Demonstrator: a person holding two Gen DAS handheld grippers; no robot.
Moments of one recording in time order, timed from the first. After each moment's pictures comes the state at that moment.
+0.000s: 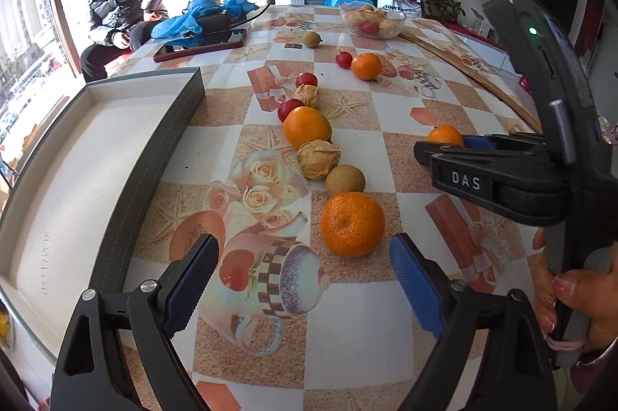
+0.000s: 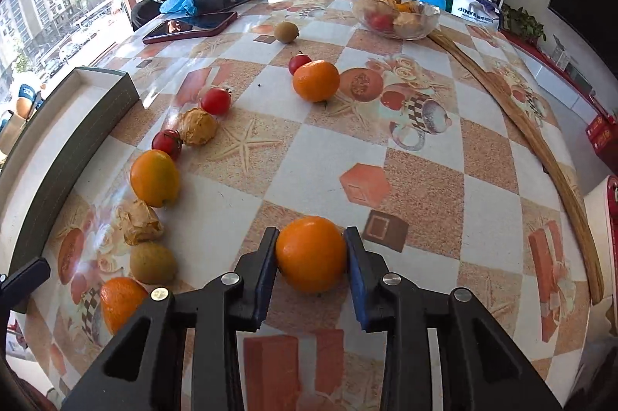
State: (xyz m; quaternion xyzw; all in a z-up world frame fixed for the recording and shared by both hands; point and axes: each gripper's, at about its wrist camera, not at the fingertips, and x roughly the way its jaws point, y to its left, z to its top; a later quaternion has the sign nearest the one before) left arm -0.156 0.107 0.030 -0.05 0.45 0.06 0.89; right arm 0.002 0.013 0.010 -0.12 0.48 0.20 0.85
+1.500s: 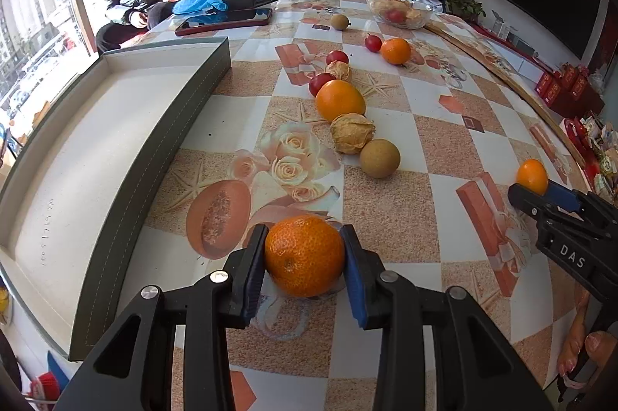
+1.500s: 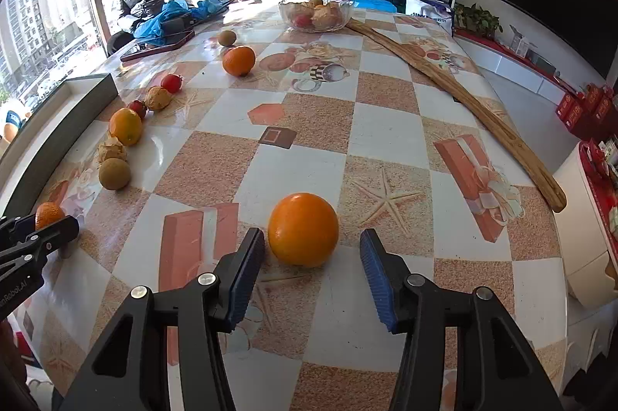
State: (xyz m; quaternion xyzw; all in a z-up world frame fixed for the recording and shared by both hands) left arm -0.169 0.125 0.016 -0.07 0.46 0.10 0.88; right arm -0.049 -0.062 0.007 -0.09 0.44 0.16 0.88
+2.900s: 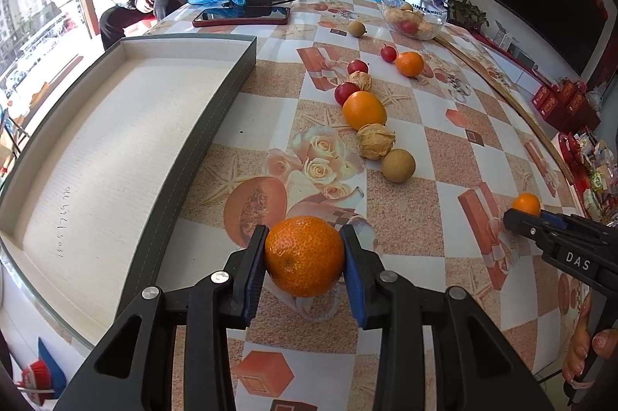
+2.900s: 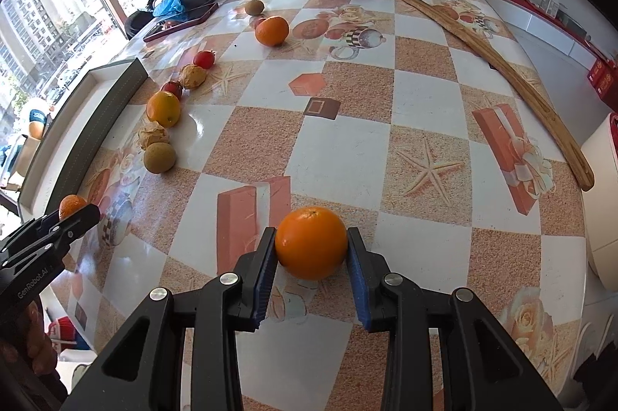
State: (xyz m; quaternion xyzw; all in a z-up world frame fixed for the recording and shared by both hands) left arm -0.185 0.153 0.035 -0.11 0.46 0.09 0.87; right arm -0.048 -0.053 0.018 -0.05 0.53 0.20 0.82
